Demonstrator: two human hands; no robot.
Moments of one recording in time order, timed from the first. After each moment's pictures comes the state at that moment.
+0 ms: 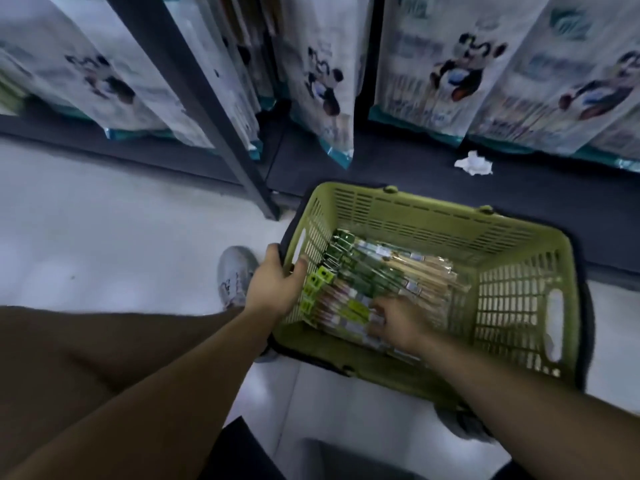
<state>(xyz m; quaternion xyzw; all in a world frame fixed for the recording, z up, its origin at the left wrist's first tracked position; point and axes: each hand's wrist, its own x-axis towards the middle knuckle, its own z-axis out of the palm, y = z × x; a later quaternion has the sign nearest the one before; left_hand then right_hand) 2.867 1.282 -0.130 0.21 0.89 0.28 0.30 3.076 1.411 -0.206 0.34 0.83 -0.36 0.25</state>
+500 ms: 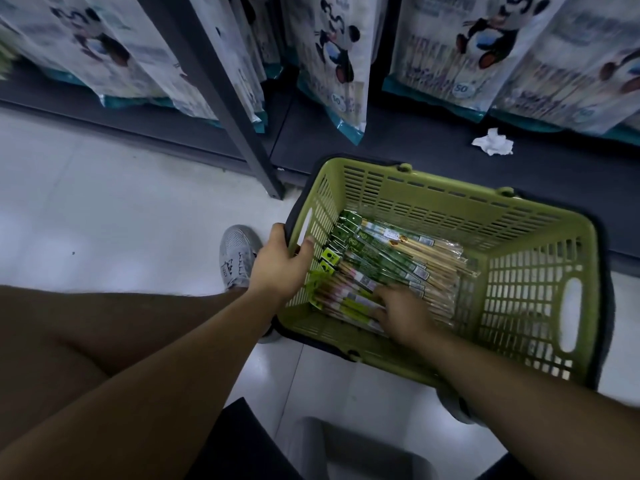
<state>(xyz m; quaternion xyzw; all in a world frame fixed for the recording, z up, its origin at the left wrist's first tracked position) 2.867 1.283 -0.124 0.20 0.88 0.29 0.32 3.077 1.392 -0.217 0.33 0.87 -0.31 0.22</state>
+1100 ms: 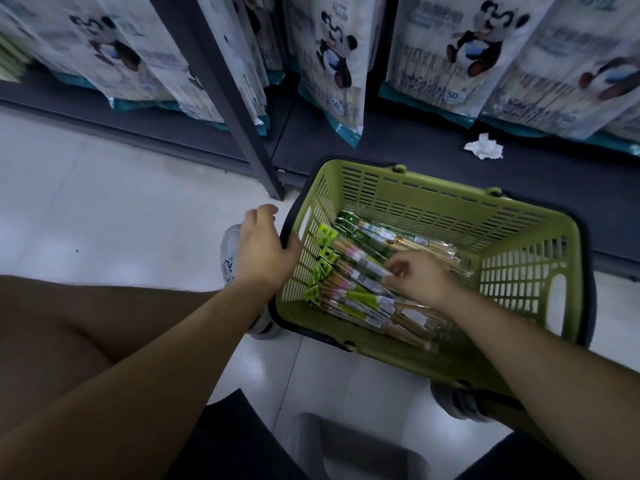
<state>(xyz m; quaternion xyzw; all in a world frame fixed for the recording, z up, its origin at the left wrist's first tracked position) 2.854 1.277 -0.109 0.27 0.90 0.26 0.22 3.072 1.448 -0.167 0.38 0.79 -0.45 0.13</state>
